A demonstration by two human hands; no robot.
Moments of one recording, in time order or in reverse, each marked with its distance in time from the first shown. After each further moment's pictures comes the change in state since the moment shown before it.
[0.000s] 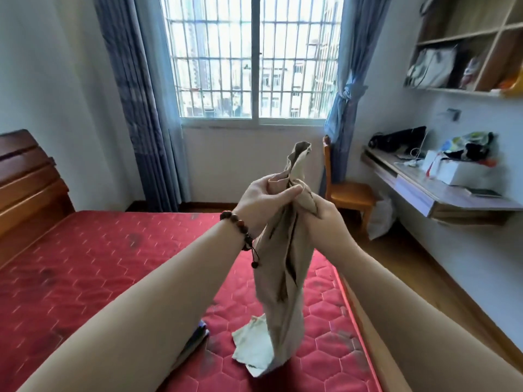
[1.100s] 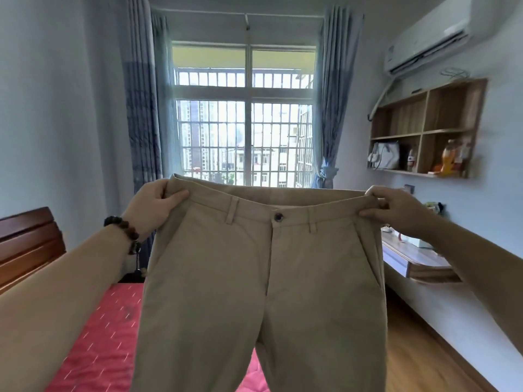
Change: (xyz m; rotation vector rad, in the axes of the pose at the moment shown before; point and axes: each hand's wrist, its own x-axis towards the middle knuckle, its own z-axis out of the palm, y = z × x) left_hand -0.138 0.202 -0.125 0.601 0.362 0.429; right_hand -0.053 -0.199 -0.179 -0.531 -0.078 -0.208
